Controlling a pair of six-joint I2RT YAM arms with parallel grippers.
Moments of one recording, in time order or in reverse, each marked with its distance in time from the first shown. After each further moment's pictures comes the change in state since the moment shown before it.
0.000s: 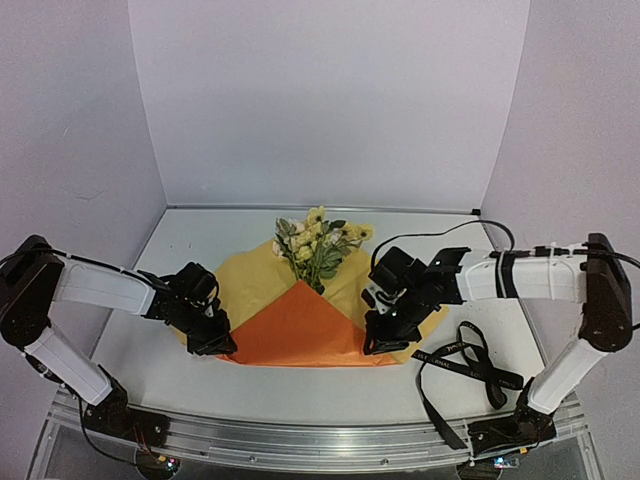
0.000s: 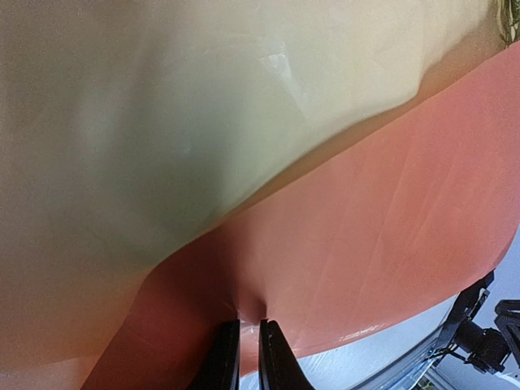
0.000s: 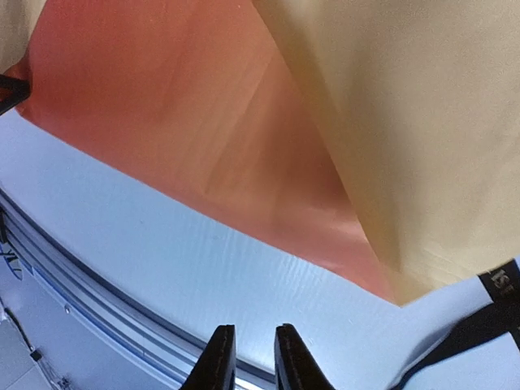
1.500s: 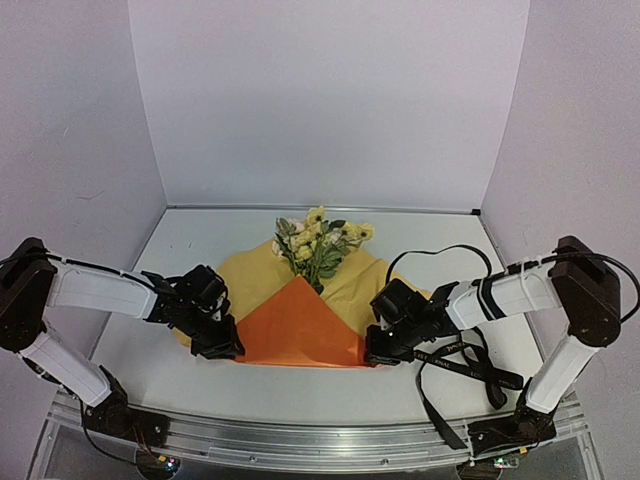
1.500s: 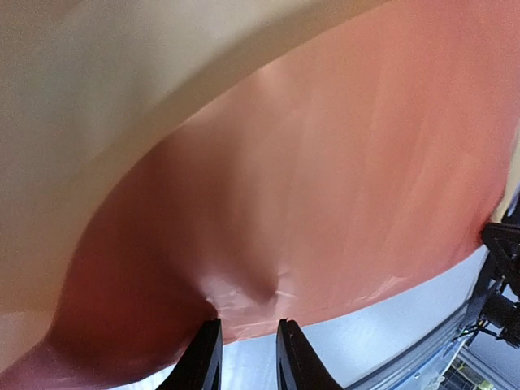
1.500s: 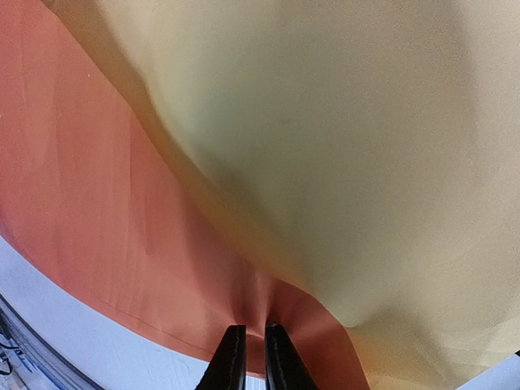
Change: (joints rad) left arm -0.106 -0.029 0.033 -0.055 -0.046 0.038; right arm 0.012 0.084 -0.246 0.430 0.126 0.249
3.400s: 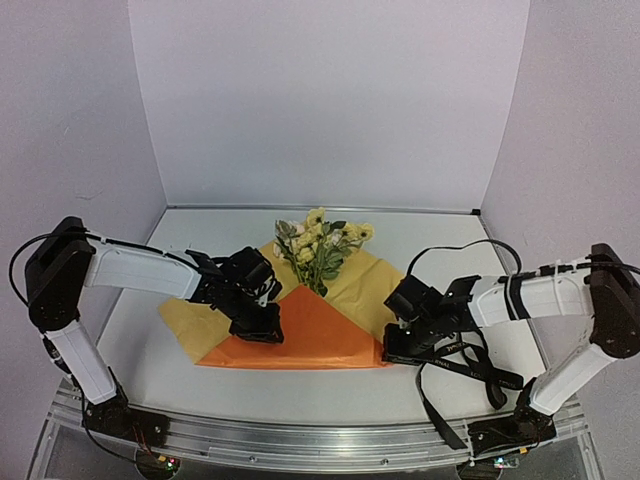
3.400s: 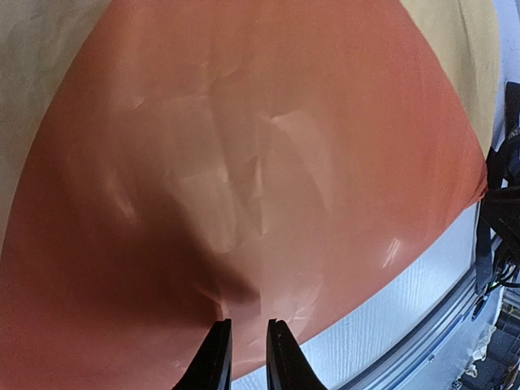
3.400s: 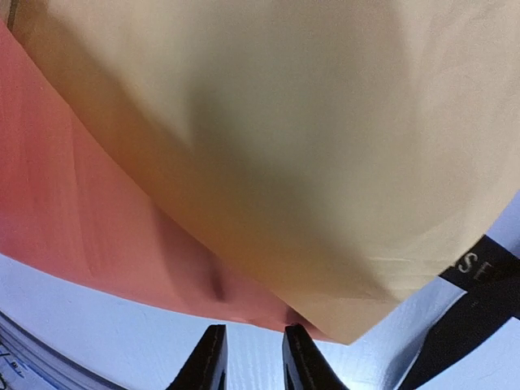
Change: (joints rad) left arm -0.134 0.245 0.344 -0.058 -0.007 0.217; right arm 0.012 -0.166 -0.020 -0.229 0.089 0.059
